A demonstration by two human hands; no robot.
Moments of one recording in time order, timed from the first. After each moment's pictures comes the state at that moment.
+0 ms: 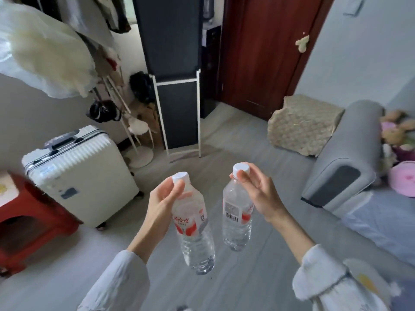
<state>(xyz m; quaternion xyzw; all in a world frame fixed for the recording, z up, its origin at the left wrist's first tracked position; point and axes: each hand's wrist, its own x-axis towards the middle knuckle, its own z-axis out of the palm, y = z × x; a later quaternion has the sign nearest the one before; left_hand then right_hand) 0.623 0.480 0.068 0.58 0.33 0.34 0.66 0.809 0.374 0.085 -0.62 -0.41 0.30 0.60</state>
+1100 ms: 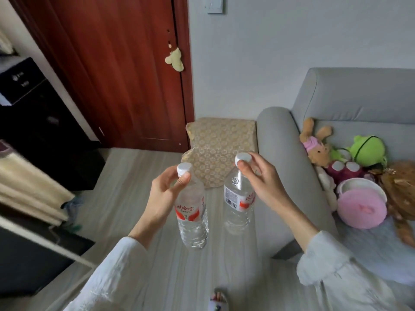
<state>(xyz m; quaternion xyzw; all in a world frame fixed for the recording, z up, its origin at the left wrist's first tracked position) 1.463 0.788 0.069 0.70 0.14 0.14 0.68 1.564 0.593 0.081 -0.75 -0.25 0.06 0.61</state>
